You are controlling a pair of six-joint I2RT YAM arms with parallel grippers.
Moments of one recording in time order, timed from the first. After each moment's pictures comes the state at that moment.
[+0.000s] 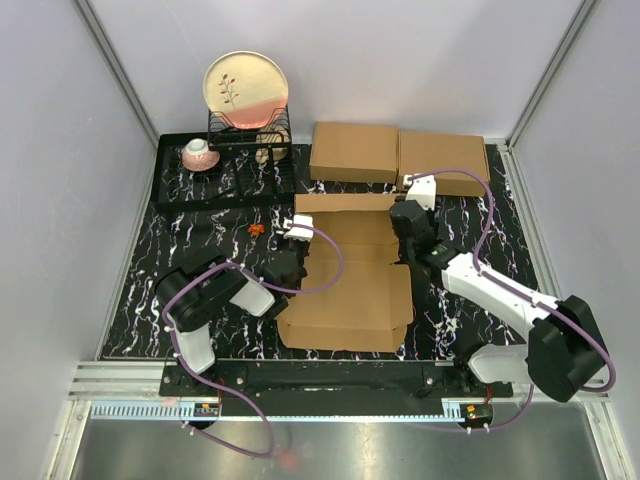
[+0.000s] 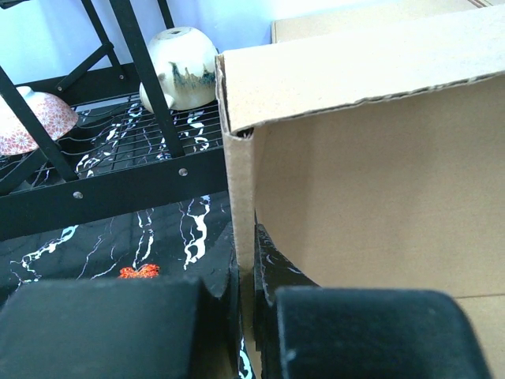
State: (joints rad) left arm -0.82 1.81 0.52 1.36 -0.75 0.20; right arm 0.62 1.28 0.83 -0.07 0.80 0.24
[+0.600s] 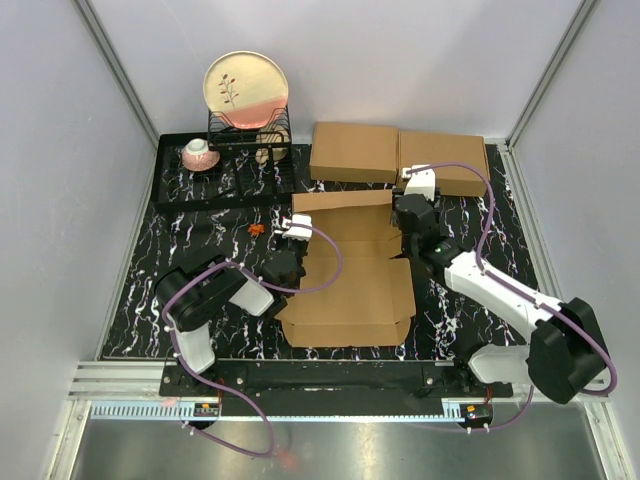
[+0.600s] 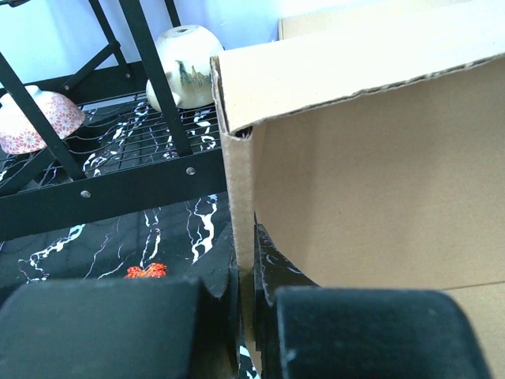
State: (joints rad) left arm -0.81 1.81 0.52 1.36 -0.74 0.21; right arm 0.59 1.30 0.85 0.04 0.73 0.12
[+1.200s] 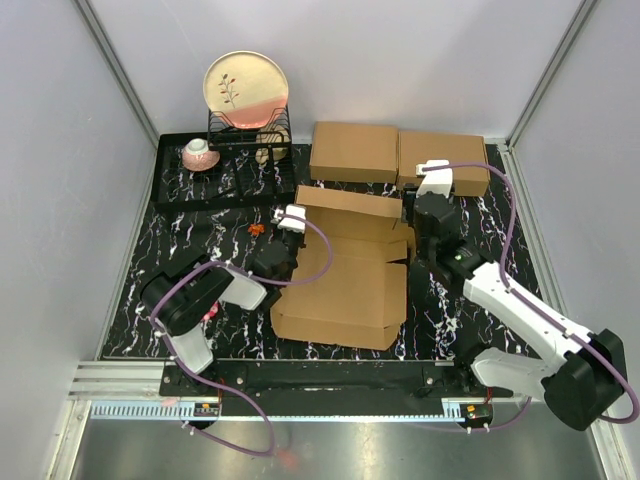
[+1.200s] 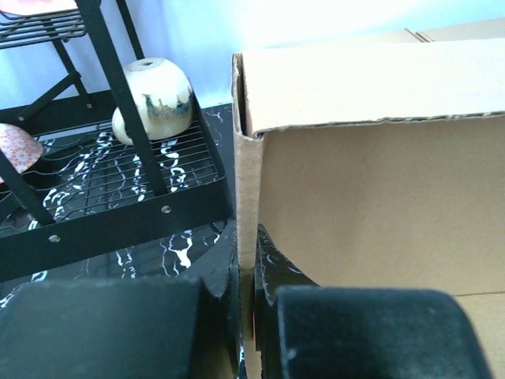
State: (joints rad) left arm -0.74 1.74 0.52 1.31 -0.55 0.16; right arm 0.59 1.14 0.87 -0.02 0.69 0.09
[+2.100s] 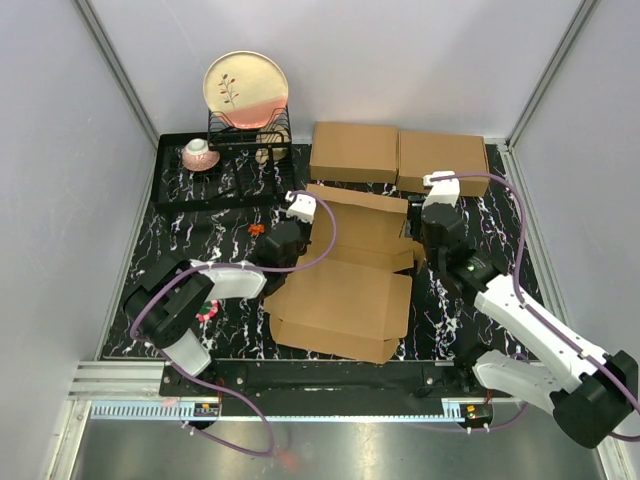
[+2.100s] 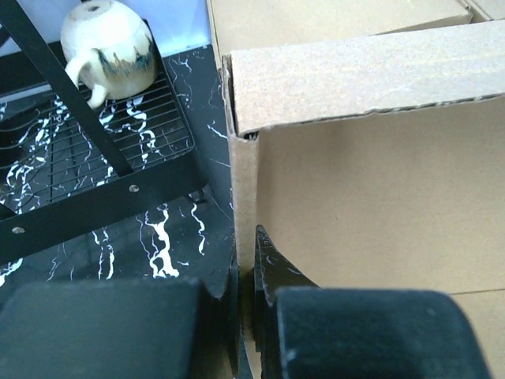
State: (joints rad) left arm -0.73 1.63 0.67 0.82 -0.48 0.06; right arm 0.59 1.03 0.84 -0.19 0.59 0.17
